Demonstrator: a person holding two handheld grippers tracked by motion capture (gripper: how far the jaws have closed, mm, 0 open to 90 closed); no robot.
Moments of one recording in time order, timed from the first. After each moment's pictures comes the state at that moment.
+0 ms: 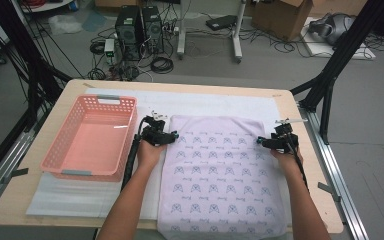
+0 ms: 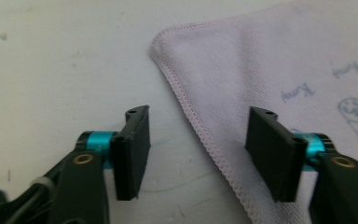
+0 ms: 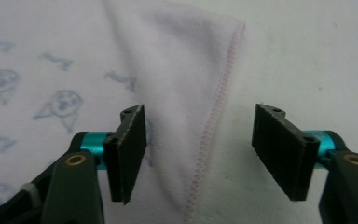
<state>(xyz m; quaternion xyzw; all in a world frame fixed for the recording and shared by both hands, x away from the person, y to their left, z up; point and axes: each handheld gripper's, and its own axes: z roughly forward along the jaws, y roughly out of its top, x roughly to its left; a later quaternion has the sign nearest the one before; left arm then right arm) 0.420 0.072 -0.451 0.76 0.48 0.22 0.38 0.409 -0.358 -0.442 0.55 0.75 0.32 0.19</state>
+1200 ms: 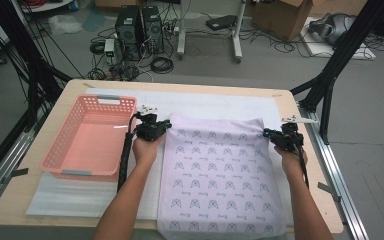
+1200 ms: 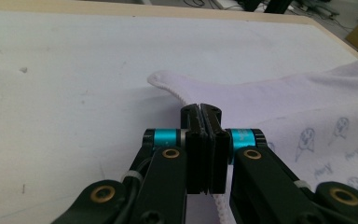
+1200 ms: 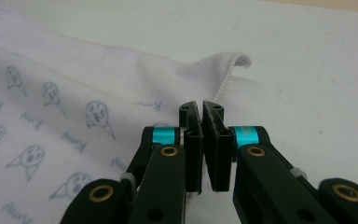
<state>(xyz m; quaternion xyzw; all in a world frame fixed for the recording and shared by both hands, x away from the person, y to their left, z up) 0.408 0.093 -0.419 0.69 0.50 0.17 0.48 0.391 -0.360 -0.417 0.51 0.73 0.41 0.20</state>
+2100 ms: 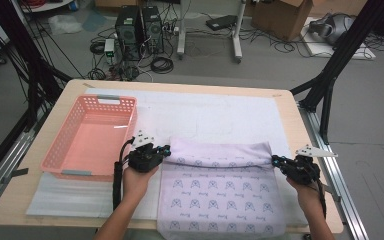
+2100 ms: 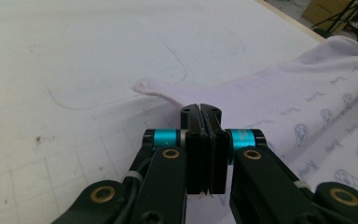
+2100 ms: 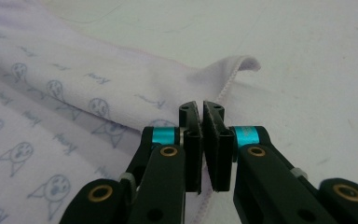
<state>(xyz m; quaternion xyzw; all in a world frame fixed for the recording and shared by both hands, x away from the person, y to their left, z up) 0.307 0.100 -0.419 0.73 0.44 0.15 0.50 0.290 -0.375 -0.421 0.46 0.75 0.43 0.18</state>
